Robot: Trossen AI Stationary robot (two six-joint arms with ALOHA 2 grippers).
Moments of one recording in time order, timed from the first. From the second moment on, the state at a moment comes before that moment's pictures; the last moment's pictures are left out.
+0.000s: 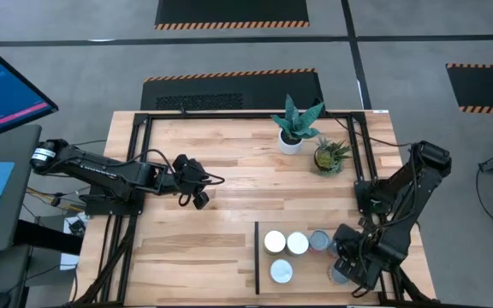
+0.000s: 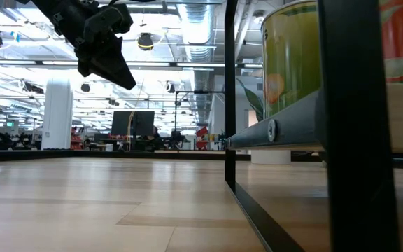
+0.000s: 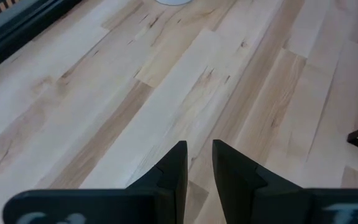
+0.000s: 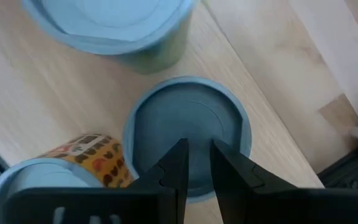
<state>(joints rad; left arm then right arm) -0.15 1.15 0.74 -0.44 -0.46 -0.54 1.02 1.49 1.09 -1.17 0.23 1.64</state>
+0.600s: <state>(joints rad) -0.15 1.15 0.74 -0.44 -0.46 -0.54 1.02 1.49 1.08 -1.16 0.23 1.65</state>
